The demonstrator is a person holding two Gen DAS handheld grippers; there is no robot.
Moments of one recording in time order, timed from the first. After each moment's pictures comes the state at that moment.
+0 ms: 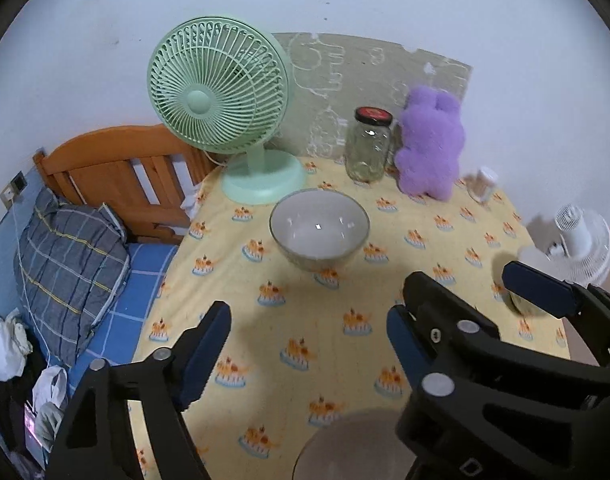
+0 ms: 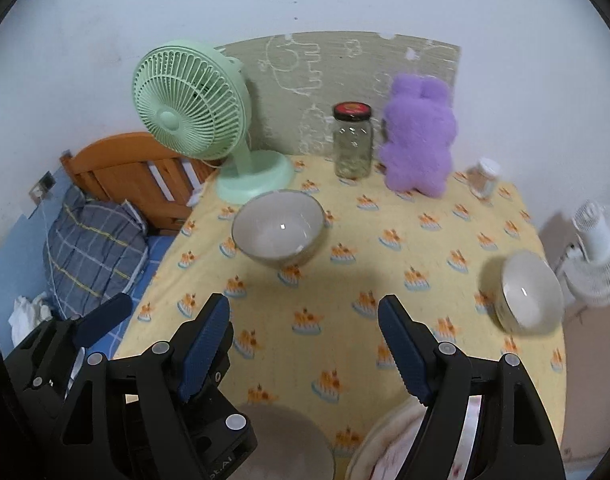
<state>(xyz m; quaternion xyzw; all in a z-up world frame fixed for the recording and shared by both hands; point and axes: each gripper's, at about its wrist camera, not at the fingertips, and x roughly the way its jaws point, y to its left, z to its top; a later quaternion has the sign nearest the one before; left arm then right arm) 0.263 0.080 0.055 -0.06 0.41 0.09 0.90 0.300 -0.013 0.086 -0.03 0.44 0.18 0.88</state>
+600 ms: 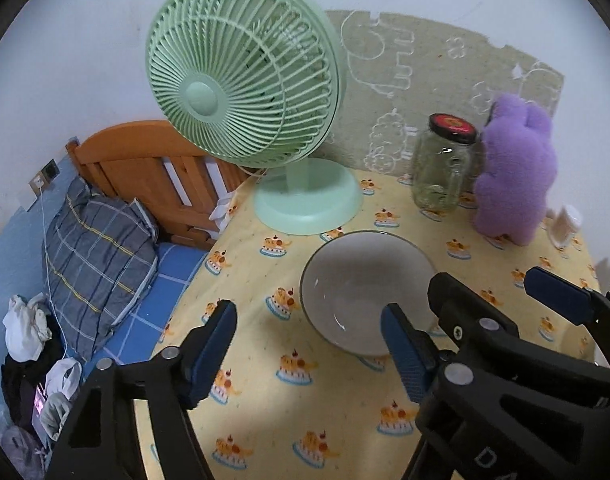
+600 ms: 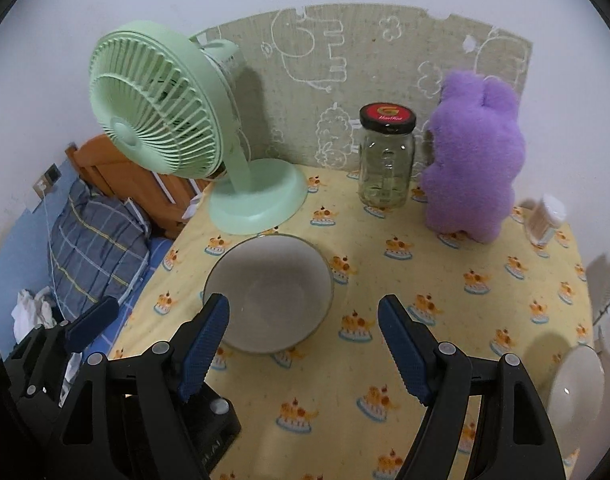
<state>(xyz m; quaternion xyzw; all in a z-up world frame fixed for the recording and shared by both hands) 0.367 0.106 0.019 -0.06 0.42 0.20 0.88 0.428 0.017 0.040 -0.04 0.45 0.23 0.86</state>
